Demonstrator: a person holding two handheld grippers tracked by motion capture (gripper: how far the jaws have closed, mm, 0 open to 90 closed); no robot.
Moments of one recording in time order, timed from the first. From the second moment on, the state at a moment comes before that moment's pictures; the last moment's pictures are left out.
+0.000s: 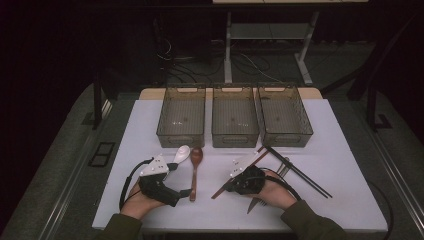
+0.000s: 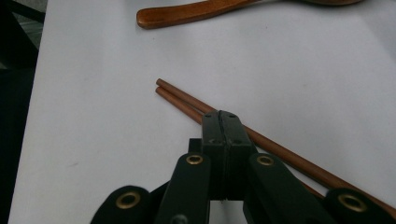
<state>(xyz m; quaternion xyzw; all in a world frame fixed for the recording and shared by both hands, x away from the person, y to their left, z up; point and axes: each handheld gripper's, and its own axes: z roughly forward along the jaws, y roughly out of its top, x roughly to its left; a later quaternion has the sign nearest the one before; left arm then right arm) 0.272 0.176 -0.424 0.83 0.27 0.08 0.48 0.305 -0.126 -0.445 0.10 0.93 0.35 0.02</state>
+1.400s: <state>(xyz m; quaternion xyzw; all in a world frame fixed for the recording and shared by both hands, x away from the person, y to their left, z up) 0.273 0.177 -0.424 0.83 0.27 0.08 0.48 0.345 -0.105 -0.446 0.15 0.92 0.36 0.05</state>
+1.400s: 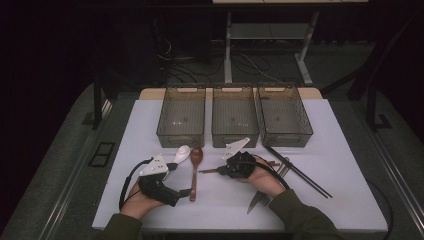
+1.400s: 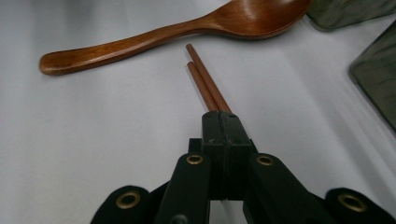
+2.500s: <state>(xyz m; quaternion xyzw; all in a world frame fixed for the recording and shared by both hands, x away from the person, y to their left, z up) 0.274 0.177 -0.426 0.84 0.27 0.08 0.47 0.367 -0.209 -0.421 0.22 0.90 0.37 0.06</state>
